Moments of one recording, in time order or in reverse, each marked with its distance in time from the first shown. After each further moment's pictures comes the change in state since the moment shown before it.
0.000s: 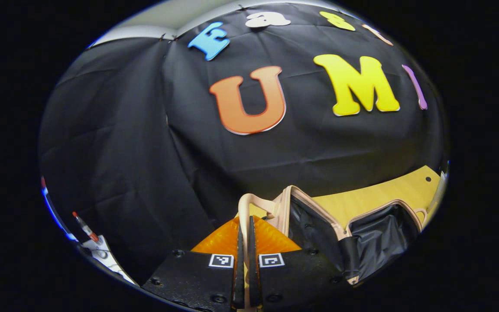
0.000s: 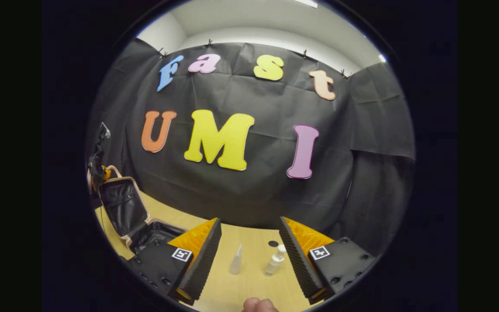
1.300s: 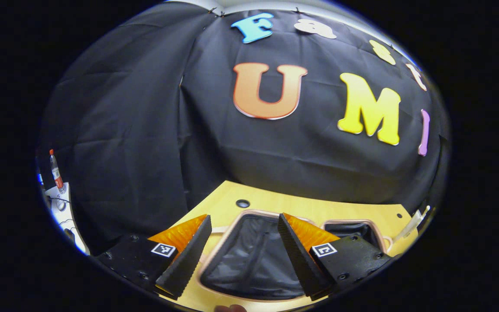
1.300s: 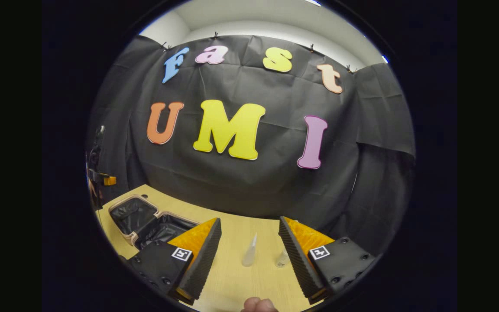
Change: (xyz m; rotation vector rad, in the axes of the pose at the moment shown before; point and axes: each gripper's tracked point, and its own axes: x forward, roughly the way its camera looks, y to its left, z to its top) left arm -0.054 -0.058 0.029 -0.272 -0.002 -0.147; right arm -0.008 0.023 -0.017 0.030 0.034 0.023
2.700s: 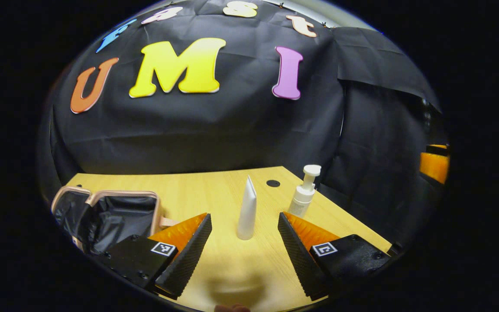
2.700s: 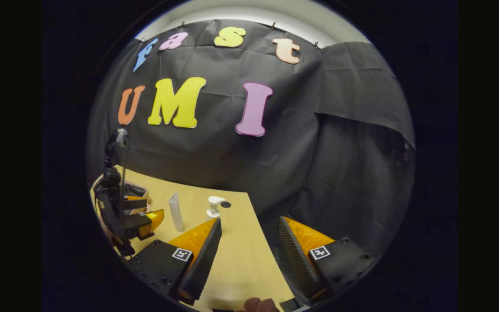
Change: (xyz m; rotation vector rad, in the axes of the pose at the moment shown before) left arm -0.072 -0.518 -0.174 0.218 0.168 -0.616; right arm -0.036 -0.233 -0.095 -0.001 0.178 -0.220
